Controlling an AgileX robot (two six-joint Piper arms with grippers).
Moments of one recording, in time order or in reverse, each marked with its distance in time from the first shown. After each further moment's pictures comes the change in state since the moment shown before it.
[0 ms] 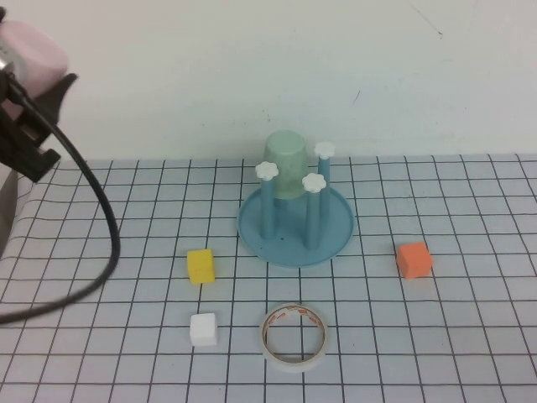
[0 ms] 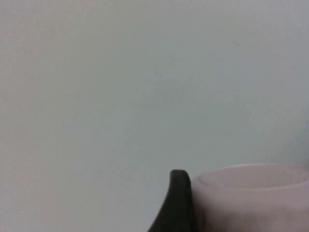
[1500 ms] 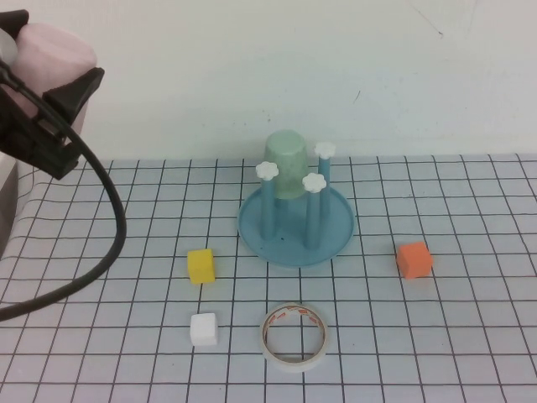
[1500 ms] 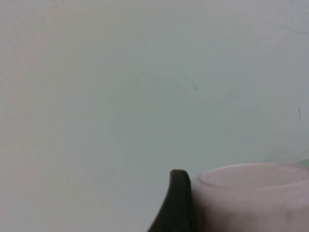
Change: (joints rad) right arm 0.000 -0.078 -0.058 2.012 -0.647 -1.840; left arm 0.000 0.001 0.000 0.000 0.111 -0.212
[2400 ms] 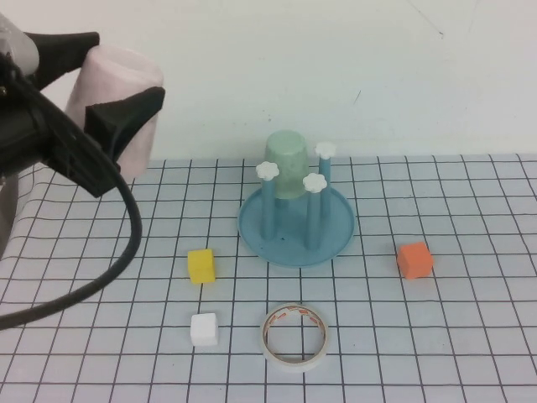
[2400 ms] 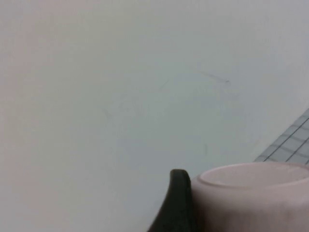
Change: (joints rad) right arm 0.000 0.172 0.007 -0.423 -0.594 -0.409; left arm 0.000 0.046 0.000 0.010 0.255 -0.170
